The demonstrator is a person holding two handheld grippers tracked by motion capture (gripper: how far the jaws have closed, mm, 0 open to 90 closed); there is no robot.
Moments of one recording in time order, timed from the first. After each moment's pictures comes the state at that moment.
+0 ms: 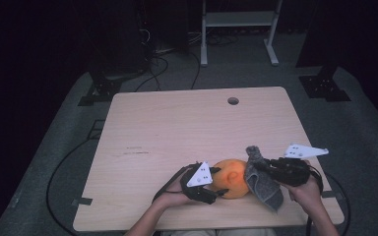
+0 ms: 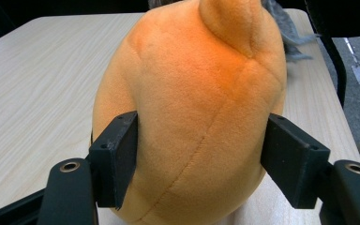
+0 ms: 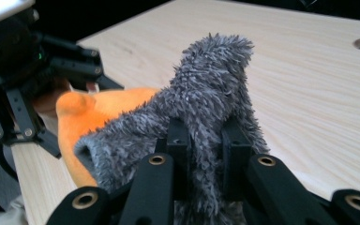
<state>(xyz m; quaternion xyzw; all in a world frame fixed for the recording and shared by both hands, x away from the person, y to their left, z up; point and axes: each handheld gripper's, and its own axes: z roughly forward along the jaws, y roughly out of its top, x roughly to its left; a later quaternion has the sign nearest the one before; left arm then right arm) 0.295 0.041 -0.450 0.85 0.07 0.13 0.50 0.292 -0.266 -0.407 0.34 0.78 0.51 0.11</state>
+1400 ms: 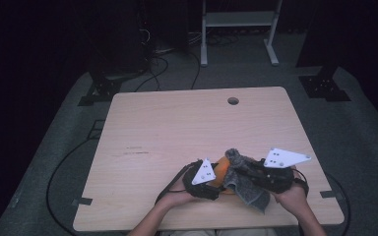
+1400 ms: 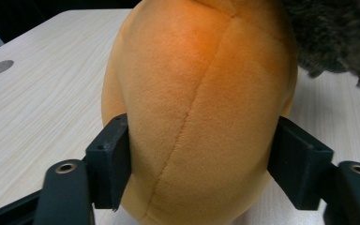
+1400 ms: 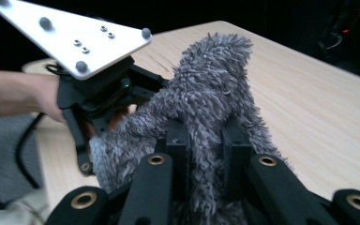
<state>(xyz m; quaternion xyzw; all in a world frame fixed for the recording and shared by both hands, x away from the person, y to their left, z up) 0.298 0.031 -0.450 0.85 0.12 0.16 0.49 0.266 -0.209 -0.374 0.25 0.81 0.51 0.17</state>
